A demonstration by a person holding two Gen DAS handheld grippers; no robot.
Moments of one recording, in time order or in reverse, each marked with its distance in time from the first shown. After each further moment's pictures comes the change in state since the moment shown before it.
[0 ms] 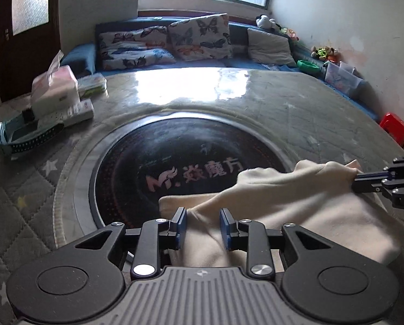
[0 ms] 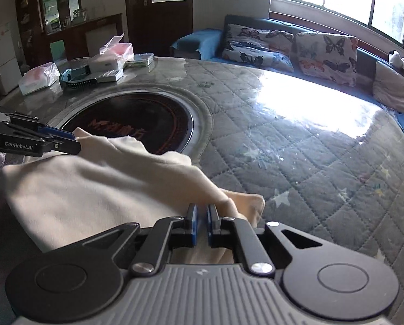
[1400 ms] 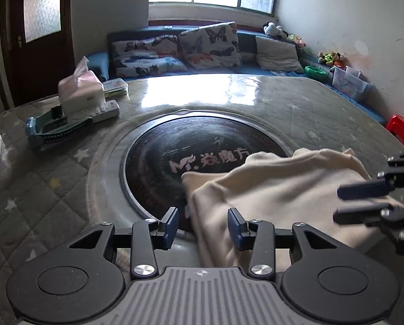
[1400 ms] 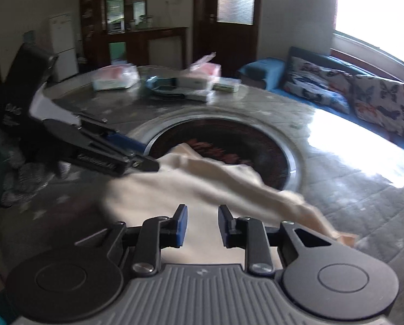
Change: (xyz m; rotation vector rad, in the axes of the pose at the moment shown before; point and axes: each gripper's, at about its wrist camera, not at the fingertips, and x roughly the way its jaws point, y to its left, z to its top) left arm -0.044 0.007 -0.034 0.010 -0.036 0.072; right arm -0.024 0.101 -0.001 -0.187 -0.082 0.214
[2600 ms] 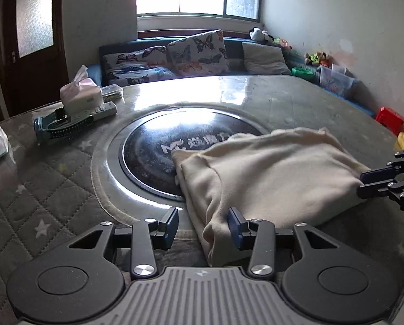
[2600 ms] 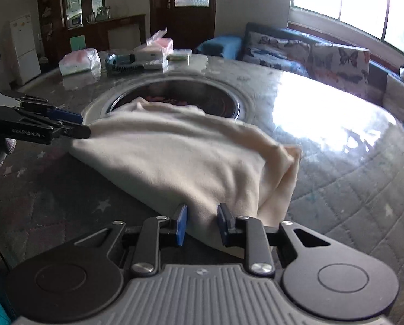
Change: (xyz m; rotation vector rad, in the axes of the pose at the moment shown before) left arm -0.039 -0.009 -0.032 0.026 -0.055 -0.036; right arm -0.046 -0.026 -0.059 0.144 0.041 -0.163
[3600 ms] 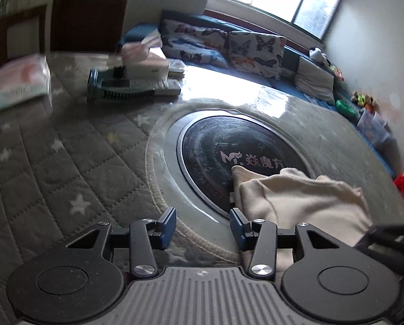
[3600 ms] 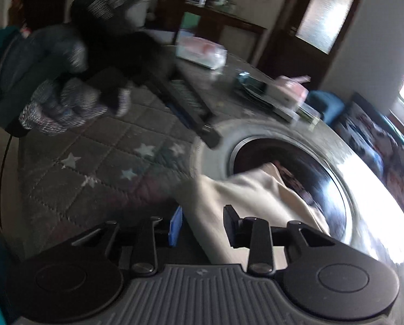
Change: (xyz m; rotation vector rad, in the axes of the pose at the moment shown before) left arm 0.002 0.070 0.025 -0.390 0.090 0.031; right arm 0.057 0.166 0.055 -0.592 -0.022 0.194
